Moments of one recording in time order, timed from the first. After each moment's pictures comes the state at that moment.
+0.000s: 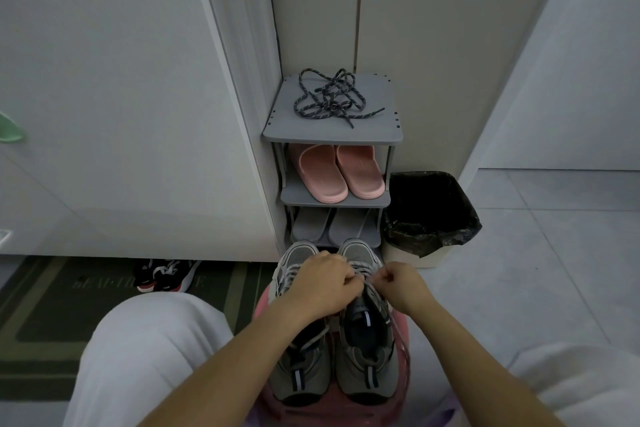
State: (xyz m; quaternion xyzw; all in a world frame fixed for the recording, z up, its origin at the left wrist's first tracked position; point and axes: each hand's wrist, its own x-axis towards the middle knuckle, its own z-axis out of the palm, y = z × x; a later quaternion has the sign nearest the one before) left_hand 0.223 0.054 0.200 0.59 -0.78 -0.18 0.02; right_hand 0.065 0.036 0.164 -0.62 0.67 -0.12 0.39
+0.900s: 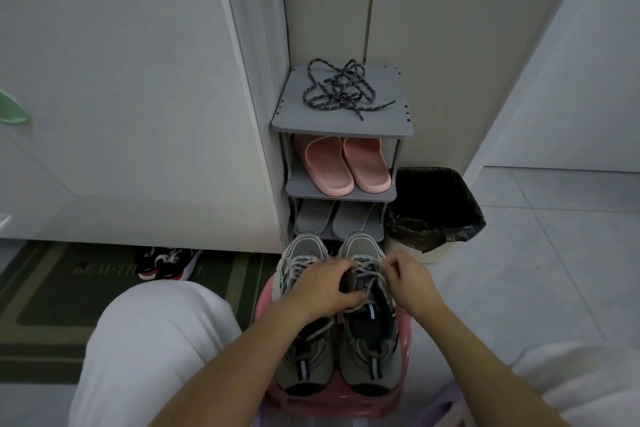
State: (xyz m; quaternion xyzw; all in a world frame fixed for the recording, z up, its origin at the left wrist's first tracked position) left_hand 0.238 0.061 0.168 0.60 -0.73 -0.32 0.06; right_hand 0.063 0.041 0.155 -0.66 0.65 -0.19 0.33
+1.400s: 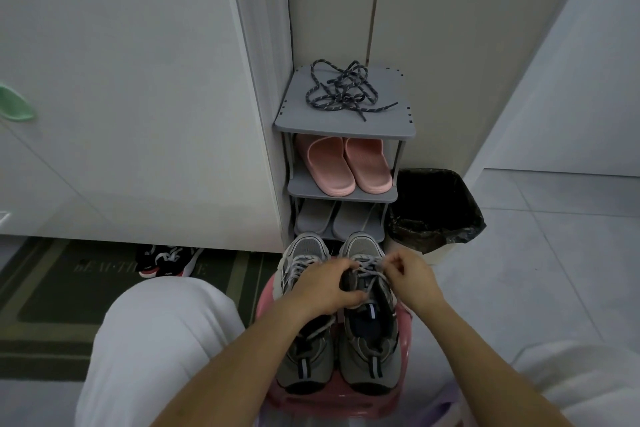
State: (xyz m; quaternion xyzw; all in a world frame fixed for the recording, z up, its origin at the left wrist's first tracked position) left_hand 0.238 0.060 0.166 0.61 -0.71 -0.35 0.08; right_hand 0.064 0.037 0.159 -0.64 0.66 -0.21 0.34
